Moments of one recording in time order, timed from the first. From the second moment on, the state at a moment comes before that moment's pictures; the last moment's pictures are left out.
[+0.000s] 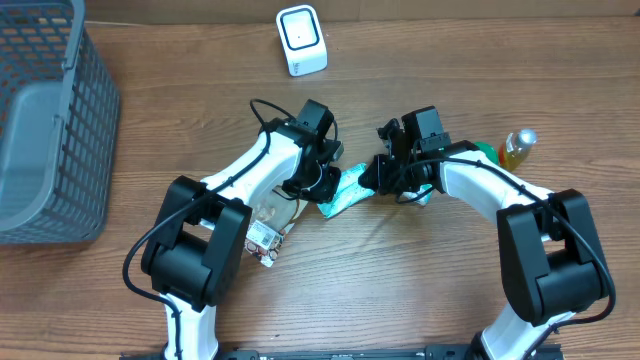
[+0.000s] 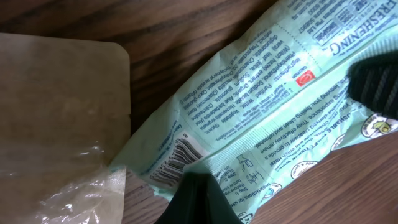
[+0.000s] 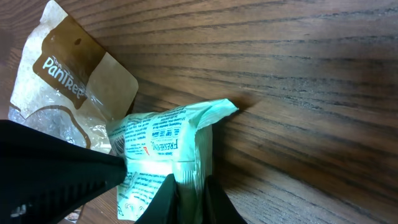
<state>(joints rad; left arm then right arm) -0.49 2.04 1.39 -0.81 0.31 -0.18 0.28 1.86 1.06 -0.39 -0.53 0.31</state>
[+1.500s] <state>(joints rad) -0.50 2.02 1.47 -0.92 0.34 -0.19 0.28 1.86 1.06 -0.39 -0.53 0.31</state>
